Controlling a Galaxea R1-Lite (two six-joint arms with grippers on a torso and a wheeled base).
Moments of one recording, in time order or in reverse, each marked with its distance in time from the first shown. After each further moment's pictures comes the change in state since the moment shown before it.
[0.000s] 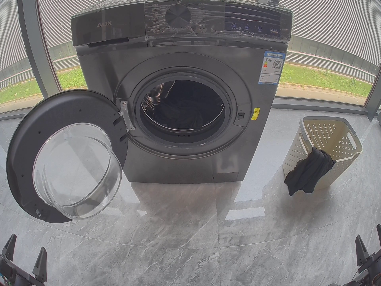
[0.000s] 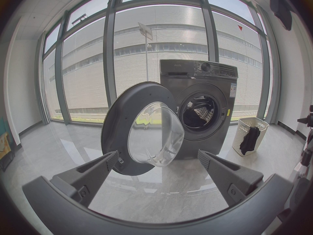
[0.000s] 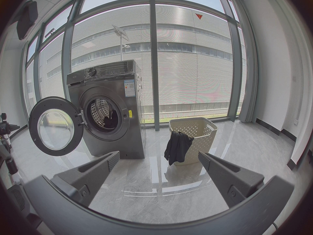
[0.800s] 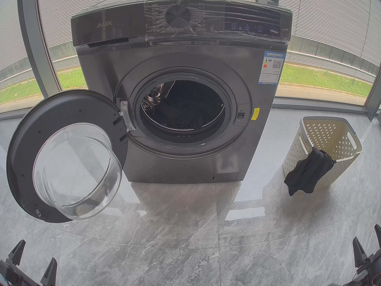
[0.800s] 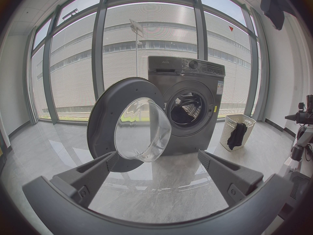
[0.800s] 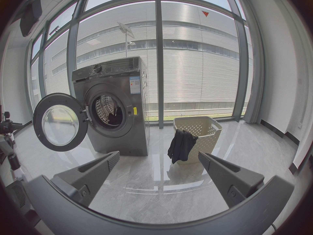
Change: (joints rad) left arm 0.014 -0.044 0.000 0.070 -0.135 0.006; right arm 0.002 0.024 0.000 -0.002 0.042 -0.022
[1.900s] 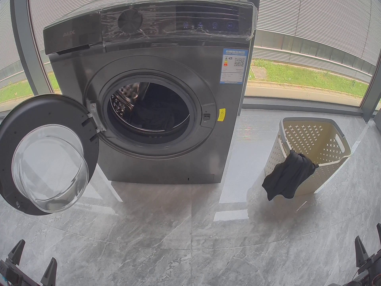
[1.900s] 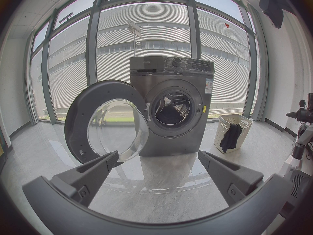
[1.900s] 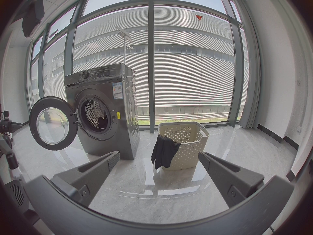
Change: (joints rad) left arm 0.000 0.001 0.000 -0.001 0.006 0.013; right arm -0.005 -0.034 0.000 -0.008 -0.006 -0.010
